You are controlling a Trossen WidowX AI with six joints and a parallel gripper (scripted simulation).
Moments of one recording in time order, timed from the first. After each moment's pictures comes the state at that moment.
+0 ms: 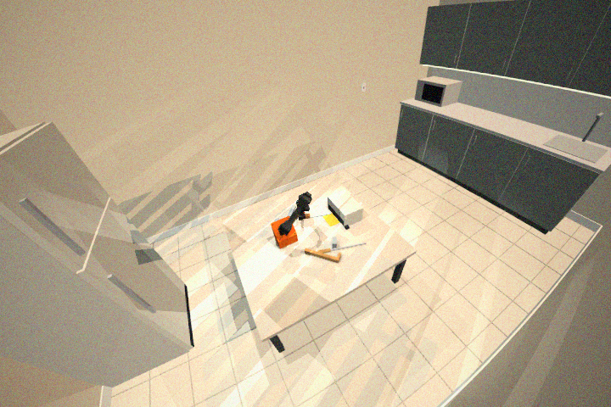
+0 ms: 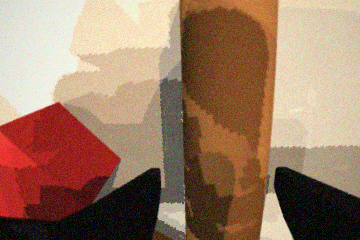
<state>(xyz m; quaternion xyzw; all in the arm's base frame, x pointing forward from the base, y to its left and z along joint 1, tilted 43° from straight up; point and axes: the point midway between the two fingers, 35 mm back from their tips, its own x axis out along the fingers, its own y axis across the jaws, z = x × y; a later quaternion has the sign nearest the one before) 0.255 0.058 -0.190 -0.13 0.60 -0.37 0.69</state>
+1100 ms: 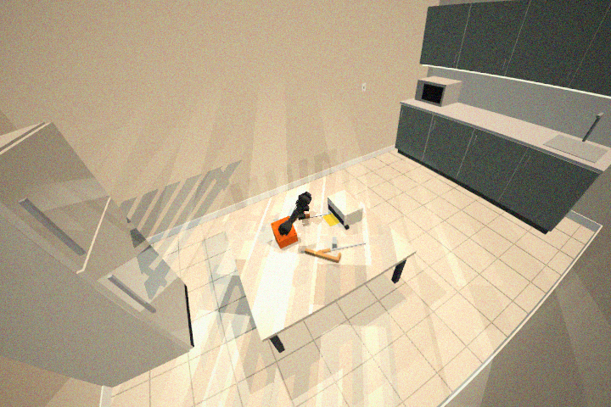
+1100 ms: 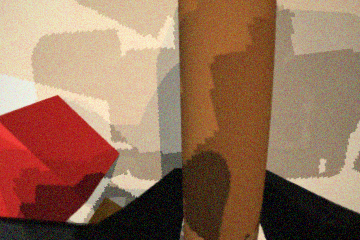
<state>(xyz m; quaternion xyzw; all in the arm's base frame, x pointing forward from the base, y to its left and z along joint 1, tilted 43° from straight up) 0.253 0.059 -0.189 -0.14 0.60 -0.37 0.69</state>
